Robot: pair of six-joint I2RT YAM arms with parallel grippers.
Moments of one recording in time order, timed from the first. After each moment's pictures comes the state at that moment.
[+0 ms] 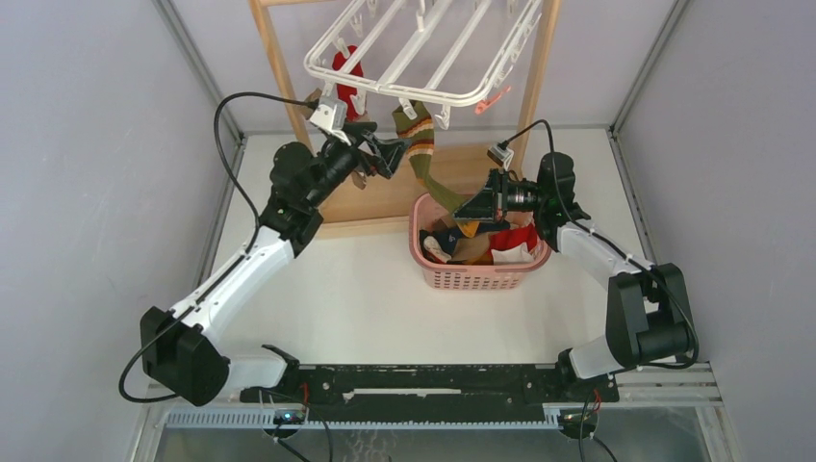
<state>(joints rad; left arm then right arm) -0.47 1.27 1.12 0.33 0.23 -0.26 0.21 1.46 0.89 0.44 -1.27 1.04</state>
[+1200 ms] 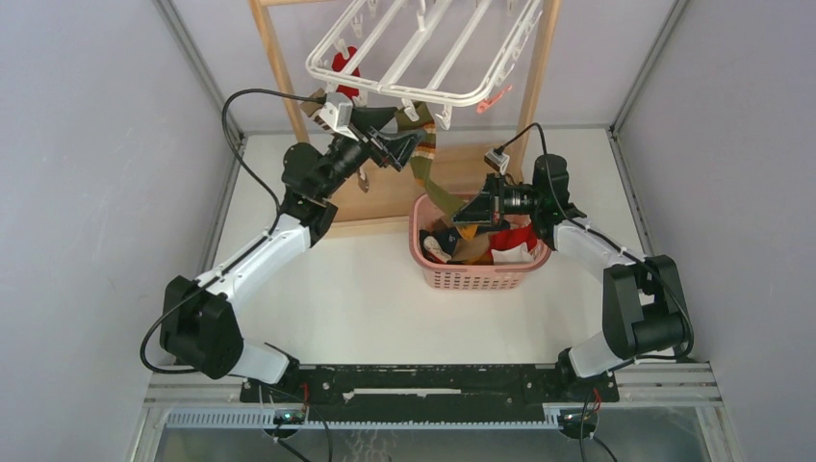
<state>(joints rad) -0.47 1.43 1.13 0.71 0.38 -0.34 0.21 1.51 0.89 0.38 -1.27 0.98</state>
